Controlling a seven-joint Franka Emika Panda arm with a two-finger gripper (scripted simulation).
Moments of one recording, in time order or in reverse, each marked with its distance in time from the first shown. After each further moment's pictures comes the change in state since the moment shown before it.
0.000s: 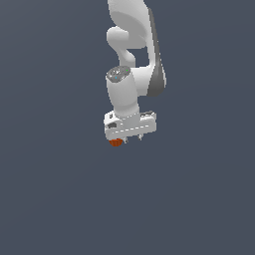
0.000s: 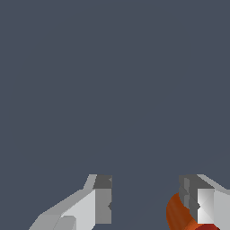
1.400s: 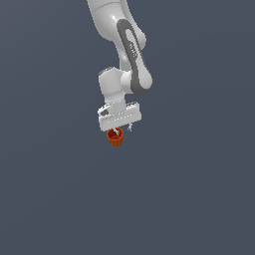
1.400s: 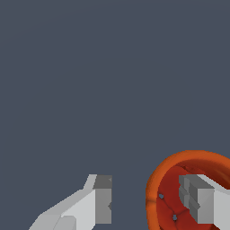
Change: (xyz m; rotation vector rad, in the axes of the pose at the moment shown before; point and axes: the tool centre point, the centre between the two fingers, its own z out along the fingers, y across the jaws) arm -0.088 0.038 0.029 0.019 0.304 -0.160
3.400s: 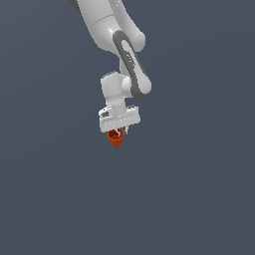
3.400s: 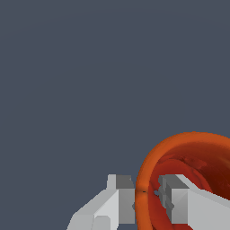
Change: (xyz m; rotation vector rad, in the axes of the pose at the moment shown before) arm -0.018 0.007 0.018 -0.051 0.031 -0.037
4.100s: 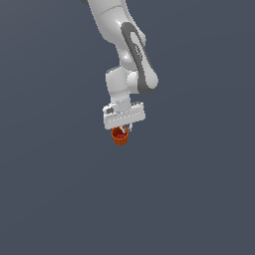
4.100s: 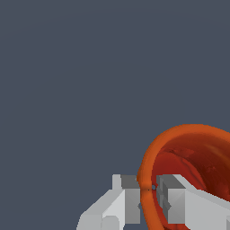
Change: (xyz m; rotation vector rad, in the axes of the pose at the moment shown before) arm 0.017 -0.023 -0.016 0.001 -0.001 0.001
